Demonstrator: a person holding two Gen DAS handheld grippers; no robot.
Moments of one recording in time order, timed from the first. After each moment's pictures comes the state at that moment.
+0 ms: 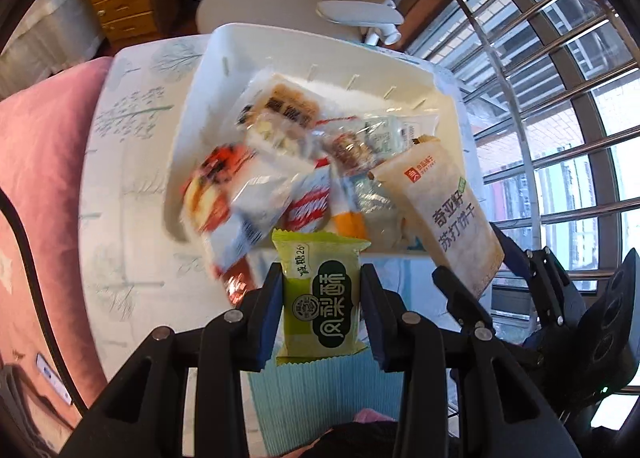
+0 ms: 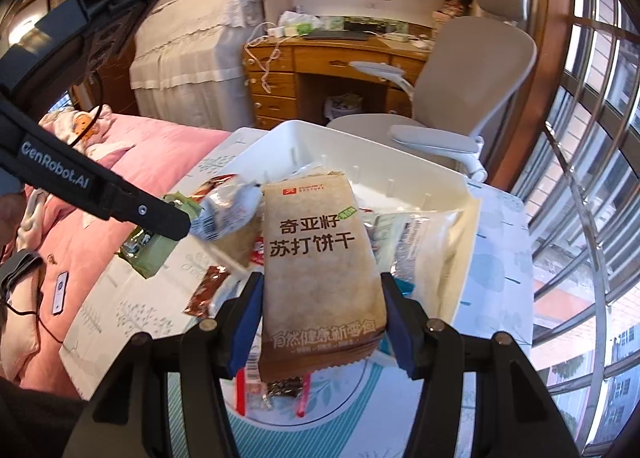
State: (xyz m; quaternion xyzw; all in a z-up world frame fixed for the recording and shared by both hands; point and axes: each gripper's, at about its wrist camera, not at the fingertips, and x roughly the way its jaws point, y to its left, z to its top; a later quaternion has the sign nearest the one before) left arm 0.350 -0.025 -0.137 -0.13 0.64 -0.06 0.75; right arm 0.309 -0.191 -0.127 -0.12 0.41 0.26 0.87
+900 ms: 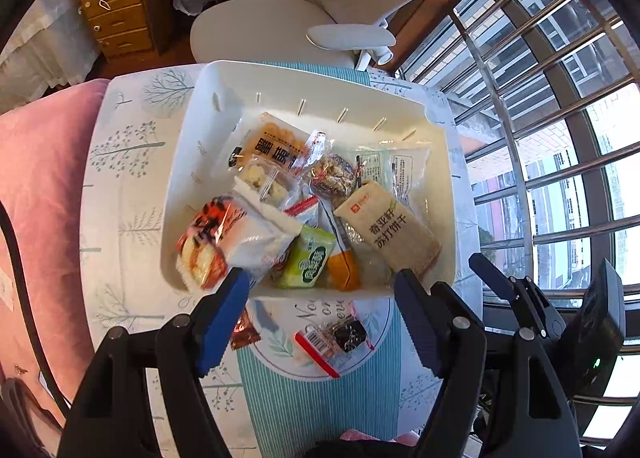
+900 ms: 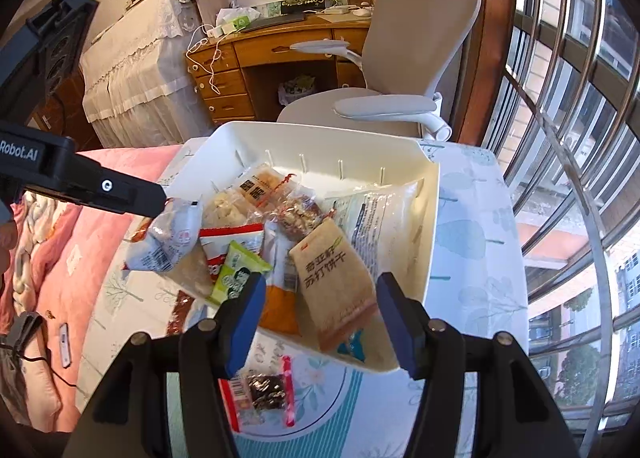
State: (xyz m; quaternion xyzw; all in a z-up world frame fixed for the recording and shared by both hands) left arm 0.370 -0.023 -0.117 -0.14 0.63 -0.06 0.77; right arm 0.338 -0.218 -0.132 -0.03 0.47 0.20 0.86
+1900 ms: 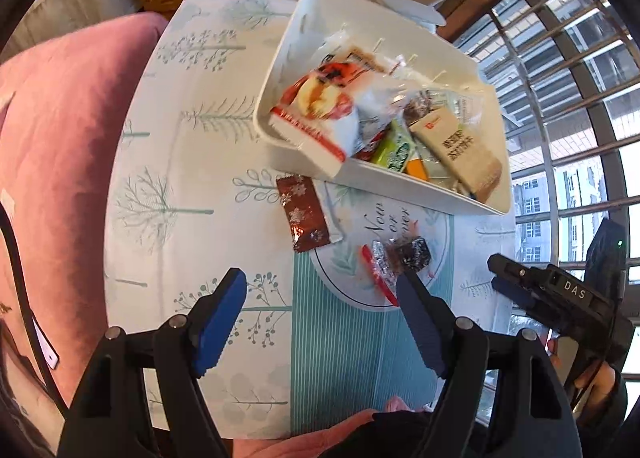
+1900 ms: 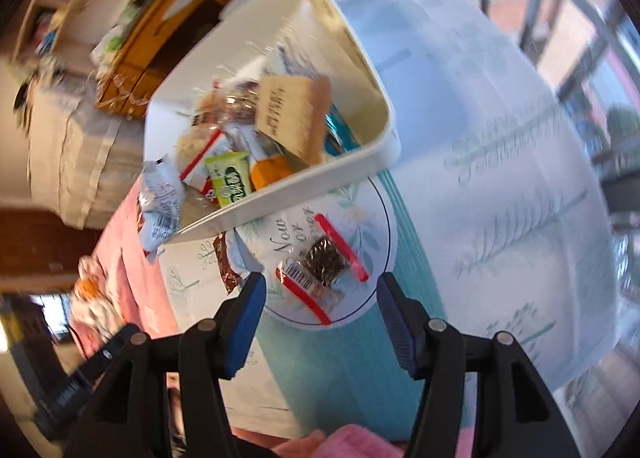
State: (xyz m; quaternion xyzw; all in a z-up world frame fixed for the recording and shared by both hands) left arm 0.256 0.035 -0.169 -0.18 0.64 -0.01 0.75; right arm 0.291 -0.256 -0.191 0.26 0.66 0.05 0.70
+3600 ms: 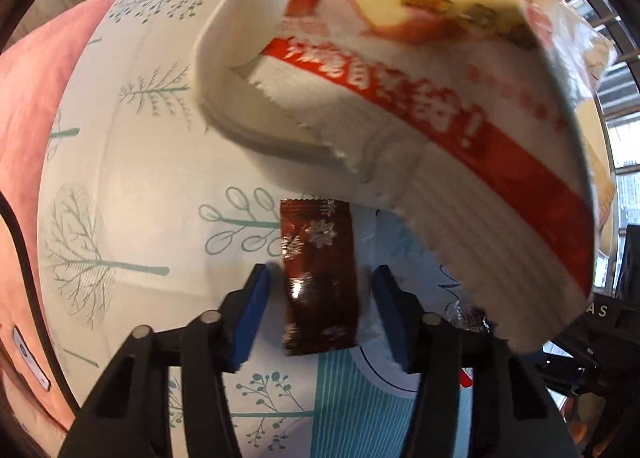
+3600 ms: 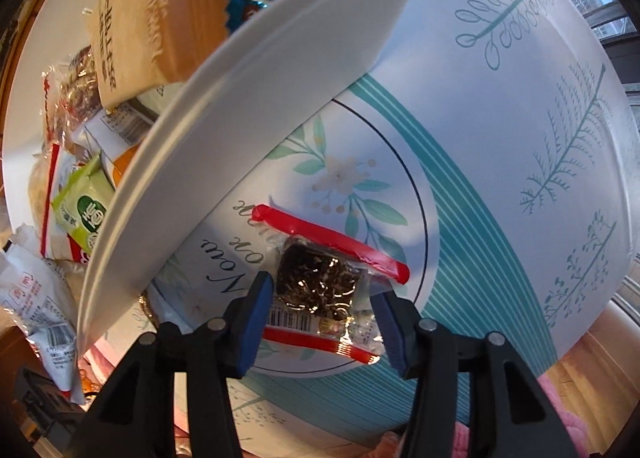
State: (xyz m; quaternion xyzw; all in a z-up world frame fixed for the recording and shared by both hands) left arm 0.332 0.006 -0.309 -0.15 0.67 0.01 0.73; right arm 0.336 -0.155 -0.312 0.28 0.74 -0.14 0.60
